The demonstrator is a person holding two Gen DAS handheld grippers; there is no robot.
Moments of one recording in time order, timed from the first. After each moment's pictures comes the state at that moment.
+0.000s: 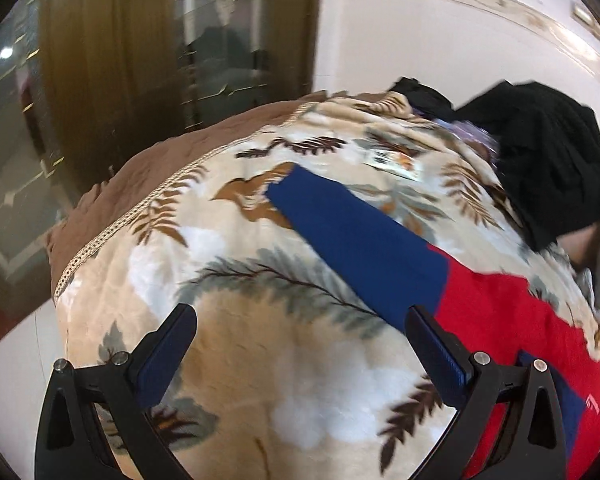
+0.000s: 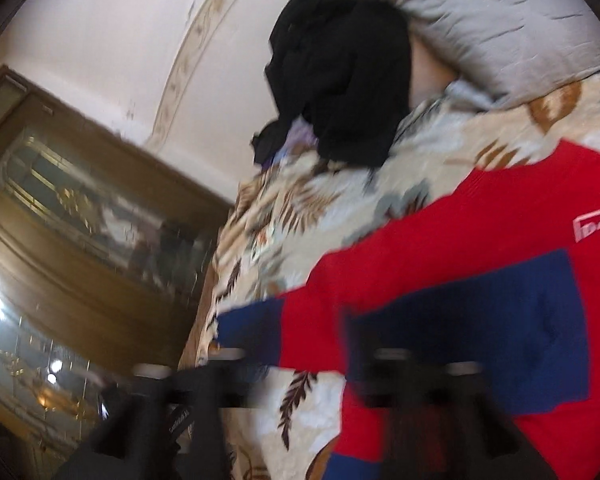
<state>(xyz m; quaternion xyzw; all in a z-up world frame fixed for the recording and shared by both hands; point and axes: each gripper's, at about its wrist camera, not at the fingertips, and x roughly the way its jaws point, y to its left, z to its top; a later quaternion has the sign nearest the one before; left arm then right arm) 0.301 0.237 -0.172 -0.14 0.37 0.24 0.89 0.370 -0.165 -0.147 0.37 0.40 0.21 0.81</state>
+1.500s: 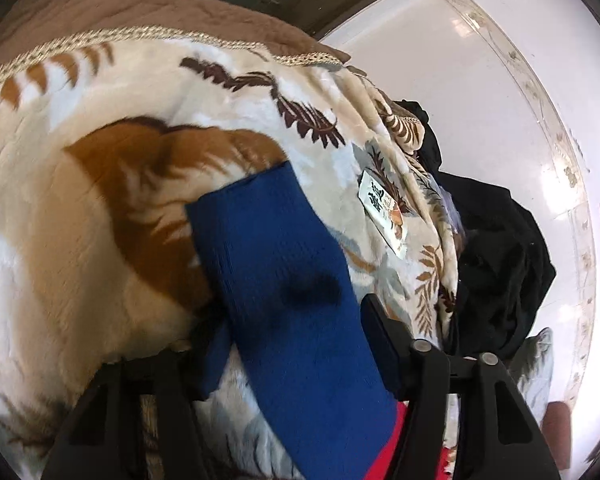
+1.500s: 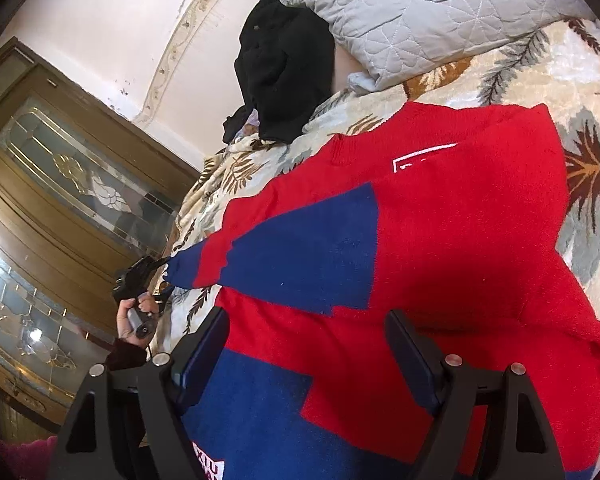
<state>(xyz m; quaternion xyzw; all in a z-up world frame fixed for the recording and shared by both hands) 0.428 0.348 -0.262 -0.46 0.35 0.08 0.81 0.263 -0.310 -0.221 0.32 0.41 0.21 0.83</state>
